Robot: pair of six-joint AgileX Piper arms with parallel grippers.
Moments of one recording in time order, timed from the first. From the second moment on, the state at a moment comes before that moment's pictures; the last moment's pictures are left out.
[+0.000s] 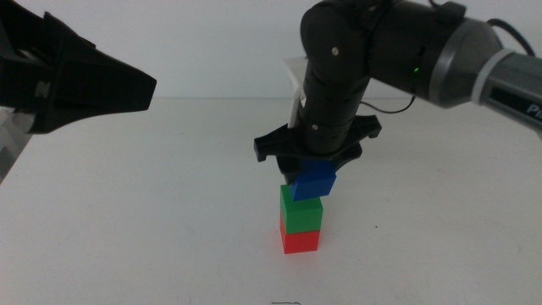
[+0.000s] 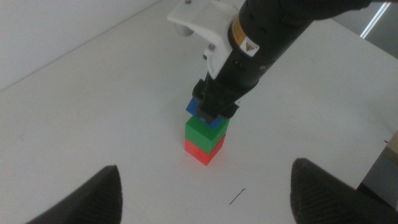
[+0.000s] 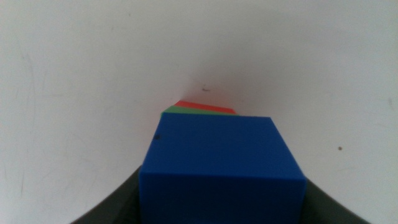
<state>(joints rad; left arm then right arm) -0.17 1.00 -1.34 -0.59 1.17 0.57 0.72 1.91 -1.80 -0.09 1.24 0.48</state>
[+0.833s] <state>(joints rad) -0.17 1.00 -1.34 -0.59 1.17 0.57 0.74 1.97 -1.81 -0.07 1.23 0.48</state>
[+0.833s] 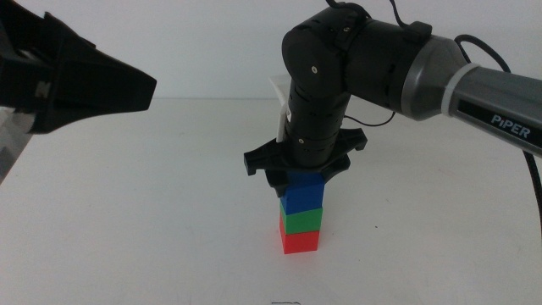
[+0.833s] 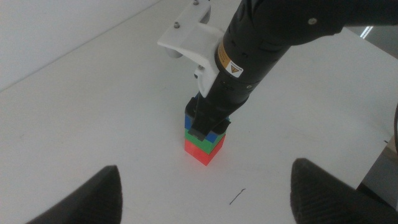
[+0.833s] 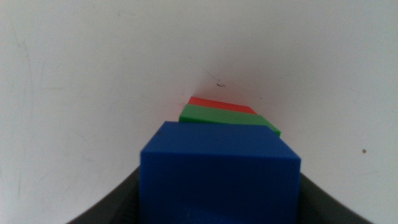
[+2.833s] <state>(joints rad) -0.17 1.00 -1.34 -0.58 1.17 0.57 0.16 1.12 -1.40 -0.13 0.99 0.28</state>
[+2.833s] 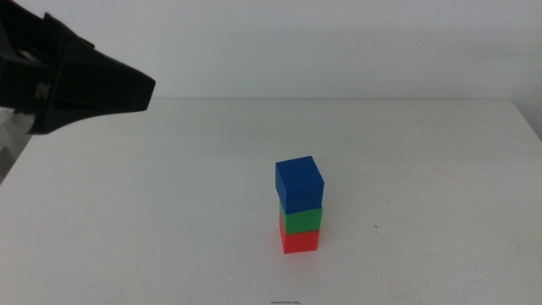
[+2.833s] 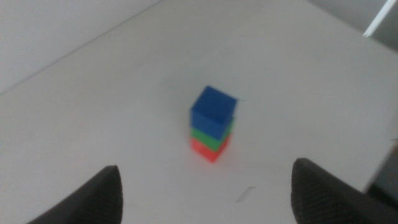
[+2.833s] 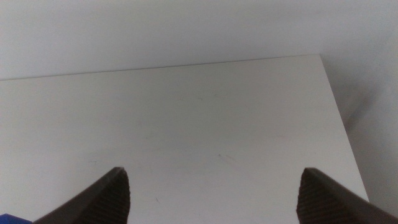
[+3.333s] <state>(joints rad) -0.17 0.98 -1.24 0.13 0.49 0.09 0.16 1.12 -1.40 -0.13 0.99 0.28</state>
